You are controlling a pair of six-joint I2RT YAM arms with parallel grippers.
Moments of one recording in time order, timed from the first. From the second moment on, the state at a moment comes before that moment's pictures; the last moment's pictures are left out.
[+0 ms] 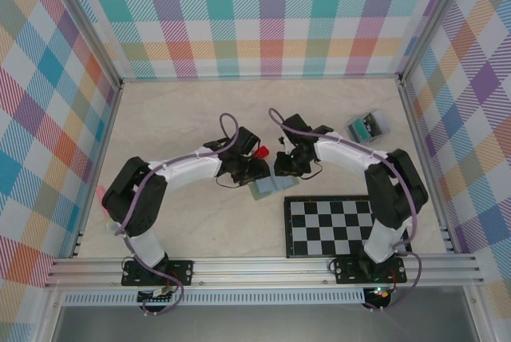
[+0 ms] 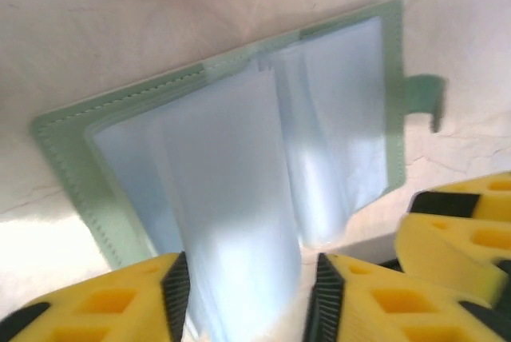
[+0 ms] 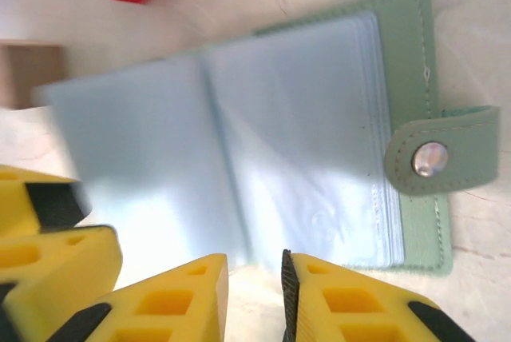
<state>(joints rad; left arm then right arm) -0.70 1.72 1.12 -0.47 0.22 -0.90 0.60 1.72 1.19 -0.71 -0.27 0.49</state>
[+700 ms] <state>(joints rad) -0.48 1.13 1.15 -0.84 -0.36 -0.72 0.57 0.93 0.97 -0.62 0.27 0.37</state>
